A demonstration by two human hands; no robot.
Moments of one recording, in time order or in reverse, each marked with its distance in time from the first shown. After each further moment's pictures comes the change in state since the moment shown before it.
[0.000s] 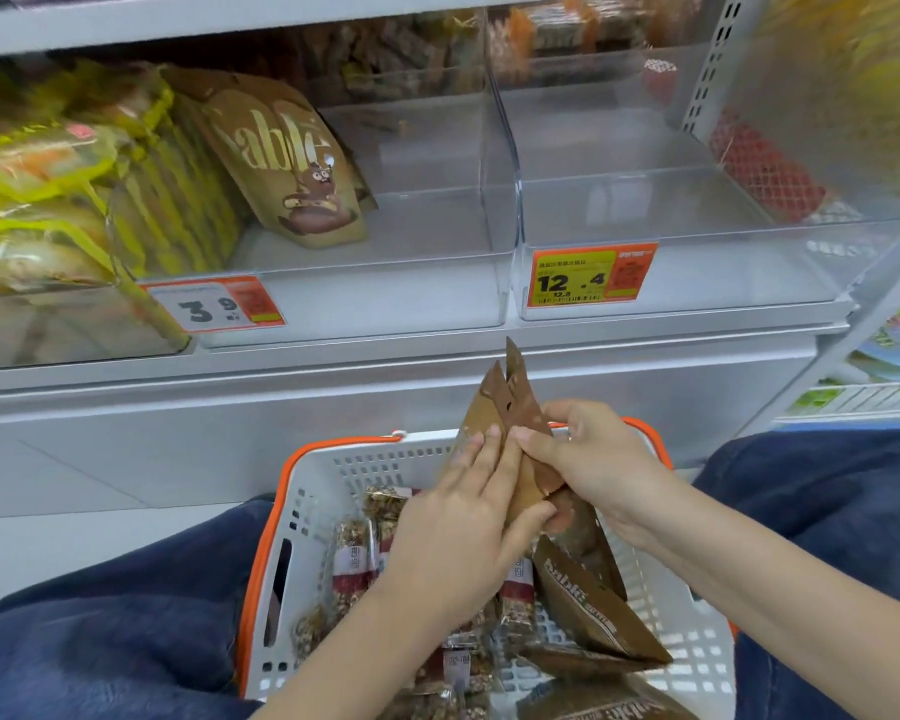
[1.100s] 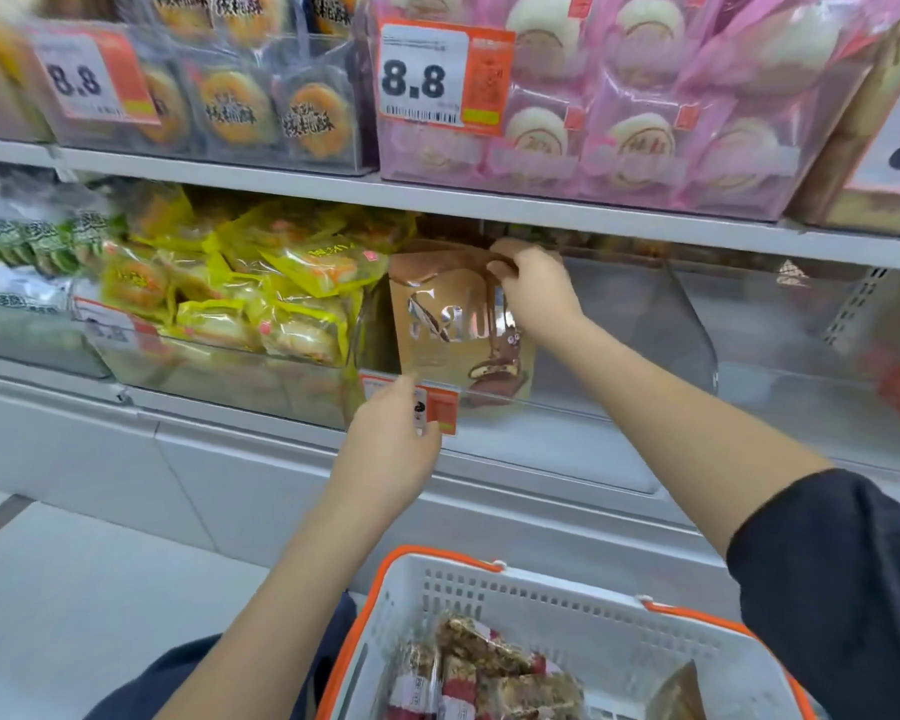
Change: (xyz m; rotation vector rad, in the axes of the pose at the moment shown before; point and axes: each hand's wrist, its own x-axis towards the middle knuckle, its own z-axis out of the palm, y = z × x) left_hand 0.028 -0.144 -0.144 -0.260 0.410 -0.574; right_hand 0.185 -0.229 0.124 -0.707 0.255 -0.856
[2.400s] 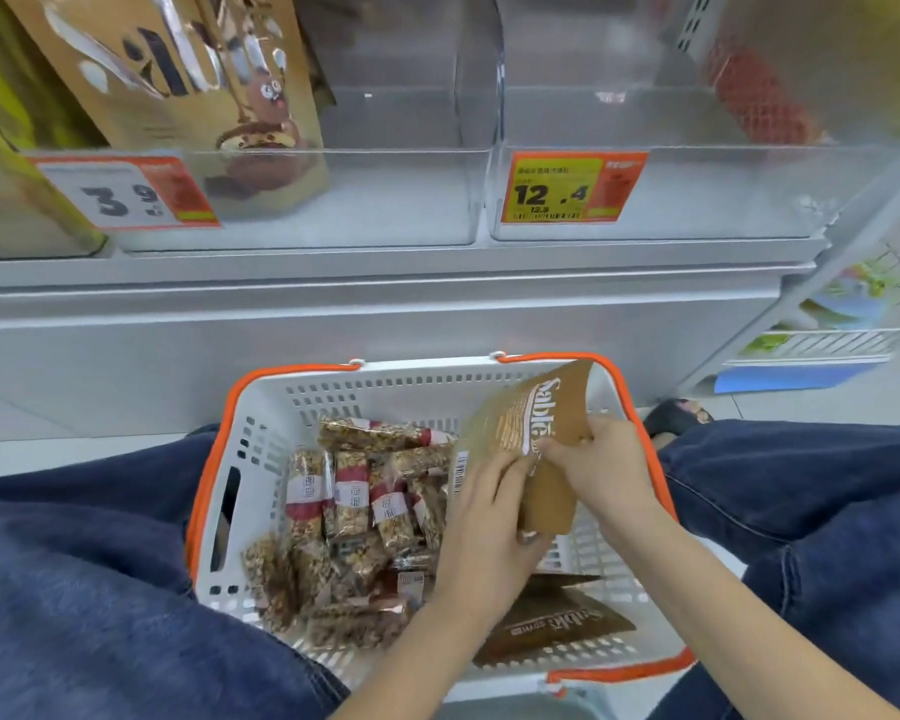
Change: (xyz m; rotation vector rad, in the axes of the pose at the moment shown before) left_hand -0.230 0.021 0.236 -0.205 -0.496 0.332; right_hand -0.381 0.123 -0.043 0.231 -0.066 0.958
